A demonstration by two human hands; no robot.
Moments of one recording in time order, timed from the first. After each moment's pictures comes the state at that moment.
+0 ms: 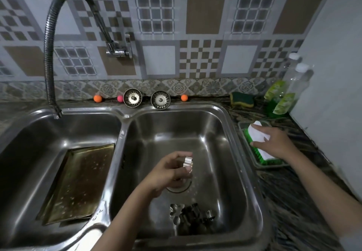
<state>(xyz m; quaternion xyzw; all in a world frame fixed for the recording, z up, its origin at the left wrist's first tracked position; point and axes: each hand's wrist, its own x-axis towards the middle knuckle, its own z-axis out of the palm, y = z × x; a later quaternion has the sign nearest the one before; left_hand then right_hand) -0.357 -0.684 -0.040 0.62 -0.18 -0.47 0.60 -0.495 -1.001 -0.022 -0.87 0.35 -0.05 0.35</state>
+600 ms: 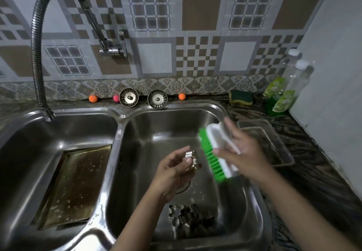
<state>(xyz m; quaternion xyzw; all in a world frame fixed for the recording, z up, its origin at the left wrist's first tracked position) -0.374 -0.709 -0.051 0.51 -0.09 -0.42 0.75 -0.482 -0.872 0.008 -0.75 0.22 -0.15 0.61</state>
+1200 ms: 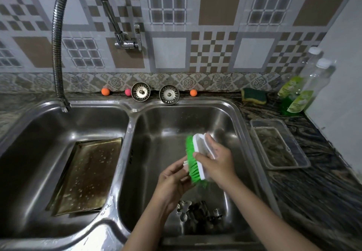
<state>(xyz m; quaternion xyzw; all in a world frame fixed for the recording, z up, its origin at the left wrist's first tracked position) -0.377 -0.680 -0.077 0.48 0.01 -0.42 0.77 -0.424 -0.811 -0.055 -0.73 0.28 -0.19 0.59</state>
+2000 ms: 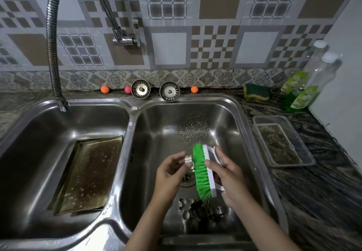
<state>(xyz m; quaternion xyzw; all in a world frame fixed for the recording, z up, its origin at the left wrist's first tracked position) -0.374 -0.675 -0.079 0.63 -0.09 -0.25 0.73 -0.458 -0.808 -0.074 -0.51 0.34 -0.14 0.77</state>
